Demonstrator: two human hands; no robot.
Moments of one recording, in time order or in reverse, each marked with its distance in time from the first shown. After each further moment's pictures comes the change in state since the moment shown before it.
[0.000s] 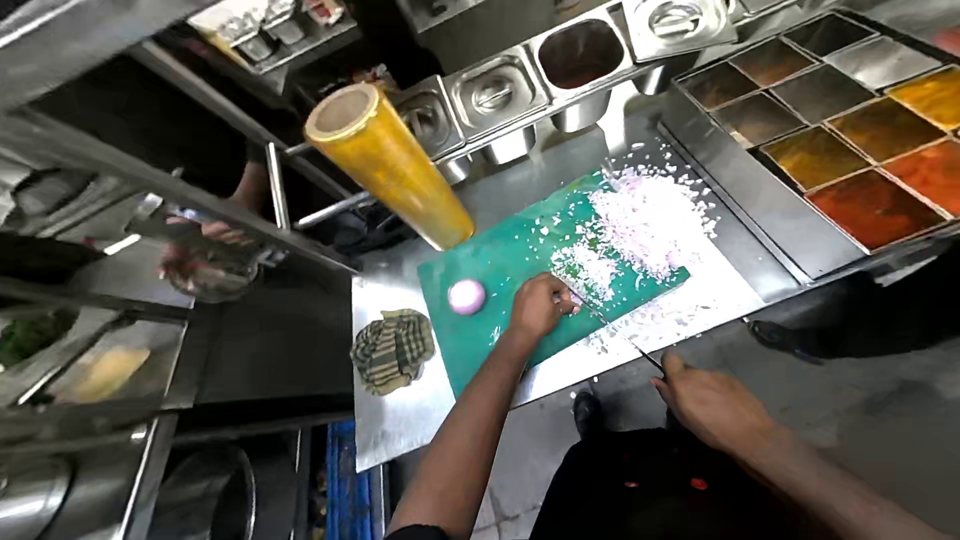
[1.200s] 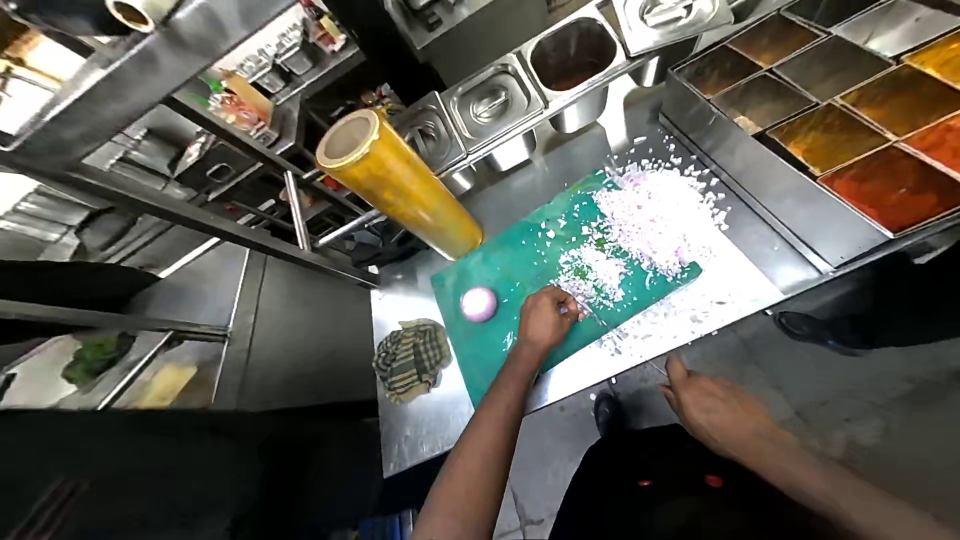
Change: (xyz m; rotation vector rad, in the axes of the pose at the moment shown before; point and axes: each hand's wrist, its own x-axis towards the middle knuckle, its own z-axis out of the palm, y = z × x) left_hand -0.021 0.004 -0.001 0.019 -0.006 -0.120; right_hand 0.000 -0.014 0.008 0.021 -0.074 -0.037
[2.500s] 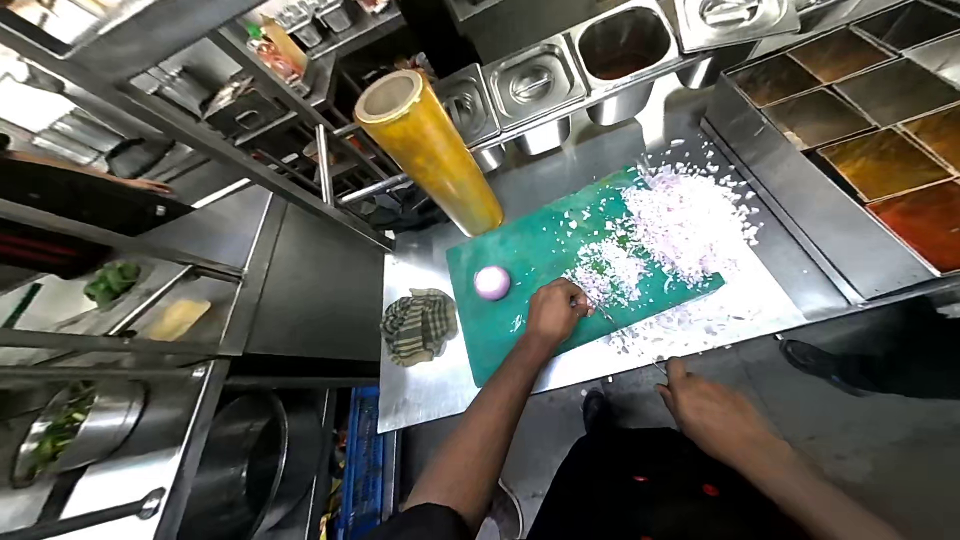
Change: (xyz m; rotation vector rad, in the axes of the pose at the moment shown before) left_hand -0.005 -0.002 0.004 0.019 0.051 -0.021; right_hand 0.006 -0.007 -0.010 -0.069 -0.002 0.011
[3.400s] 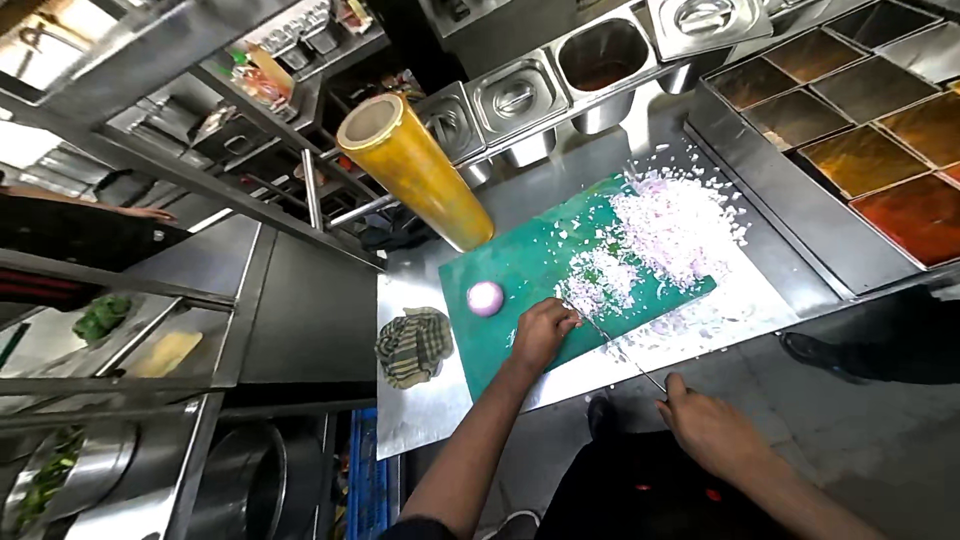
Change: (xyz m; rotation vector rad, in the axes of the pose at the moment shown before) left_hand -0.011 -0.041 0.022 -0.043 0.269 0.369; right_hand 0.006 0.003 0.027 0.043 0.030 -0.004
